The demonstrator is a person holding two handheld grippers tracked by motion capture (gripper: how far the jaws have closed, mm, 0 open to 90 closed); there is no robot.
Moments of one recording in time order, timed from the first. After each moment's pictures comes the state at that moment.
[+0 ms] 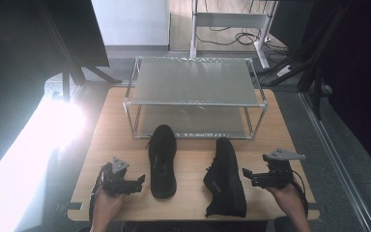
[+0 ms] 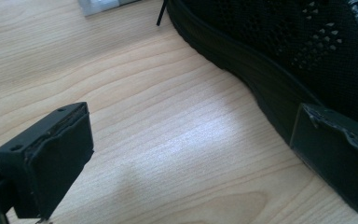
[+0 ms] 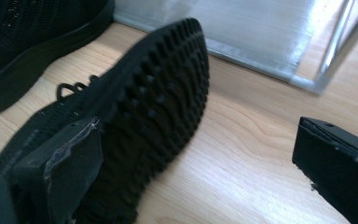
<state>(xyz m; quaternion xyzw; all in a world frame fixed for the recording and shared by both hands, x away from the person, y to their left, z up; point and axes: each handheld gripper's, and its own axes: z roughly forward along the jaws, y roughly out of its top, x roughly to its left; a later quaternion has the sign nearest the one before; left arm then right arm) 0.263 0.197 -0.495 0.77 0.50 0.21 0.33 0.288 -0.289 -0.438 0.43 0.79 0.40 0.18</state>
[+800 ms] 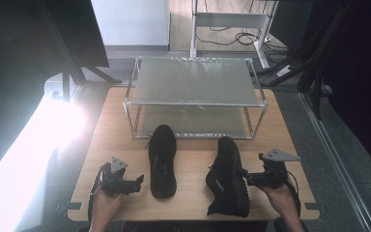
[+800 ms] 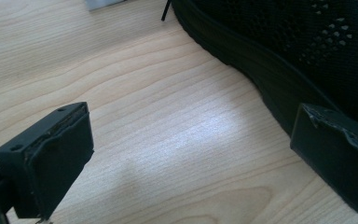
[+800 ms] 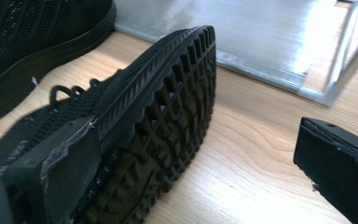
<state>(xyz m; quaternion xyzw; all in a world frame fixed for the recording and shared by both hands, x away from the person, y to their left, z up) 0.263 0.201 -0.495 0.77 0.51 0.20 0.33 0.292 -0.287 -0.451 0.42 0.78 0.42 0.19</state>
